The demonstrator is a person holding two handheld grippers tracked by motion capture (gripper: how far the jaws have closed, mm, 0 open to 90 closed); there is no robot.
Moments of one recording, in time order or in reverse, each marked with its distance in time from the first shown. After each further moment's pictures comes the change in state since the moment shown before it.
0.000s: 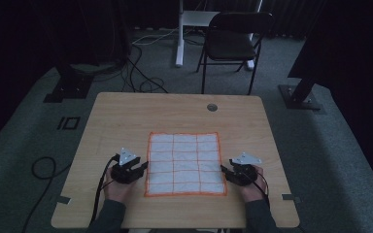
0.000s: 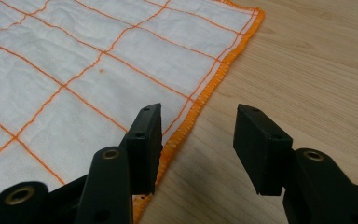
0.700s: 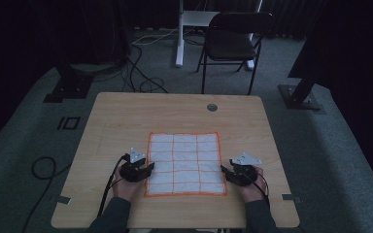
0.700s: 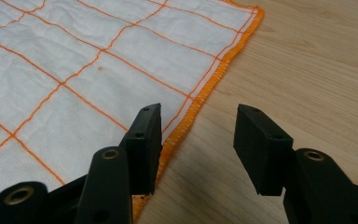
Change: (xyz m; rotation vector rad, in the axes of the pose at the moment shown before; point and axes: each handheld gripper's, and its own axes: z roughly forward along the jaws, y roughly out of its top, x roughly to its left) left arm -0.009 -0.003 0.034 0.070 0.017 -0.002; right arm 0.000 -0.002 0.001 -0.001 -0.001 -0.003
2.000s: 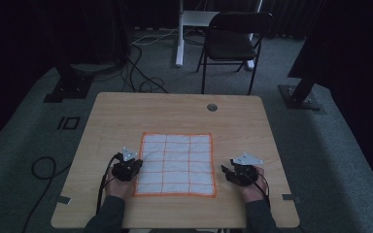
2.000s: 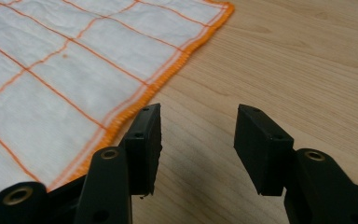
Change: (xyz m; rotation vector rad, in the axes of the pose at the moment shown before) left arm 0.022 -0.002 -0.014 0.052 0.065 -0.010; right arm -0.002 -0.001 -0.001 -0.009 -0.002 0.009
